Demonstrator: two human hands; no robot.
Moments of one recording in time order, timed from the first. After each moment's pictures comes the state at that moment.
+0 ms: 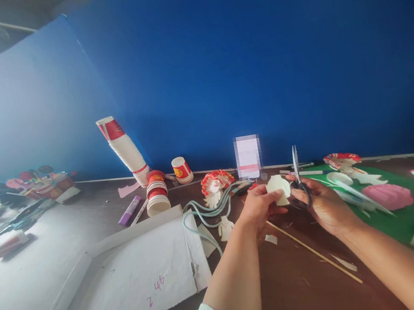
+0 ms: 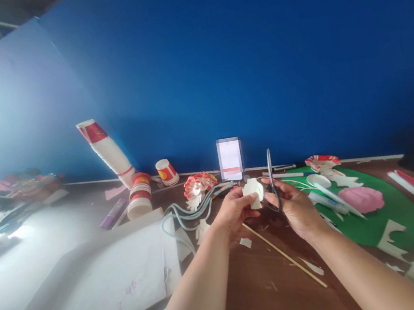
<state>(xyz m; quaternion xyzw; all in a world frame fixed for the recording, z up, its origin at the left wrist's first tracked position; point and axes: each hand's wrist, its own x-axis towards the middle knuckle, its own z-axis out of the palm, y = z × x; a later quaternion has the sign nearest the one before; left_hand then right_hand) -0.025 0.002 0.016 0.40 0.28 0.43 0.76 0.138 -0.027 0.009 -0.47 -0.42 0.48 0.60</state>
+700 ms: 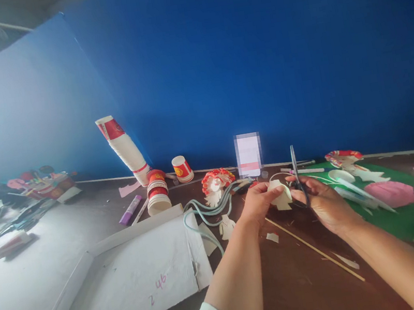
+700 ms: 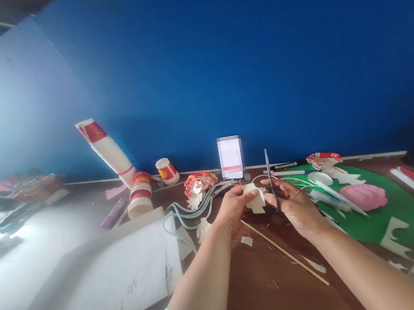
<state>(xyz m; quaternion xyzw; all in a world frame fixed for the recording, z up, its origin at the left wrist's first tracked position) -0.023 0.007 0.004 0.43 0.33 0.45 0.71 0.133 -0.032 0.017 -0.49 -0.45 0.47 0.58</state>
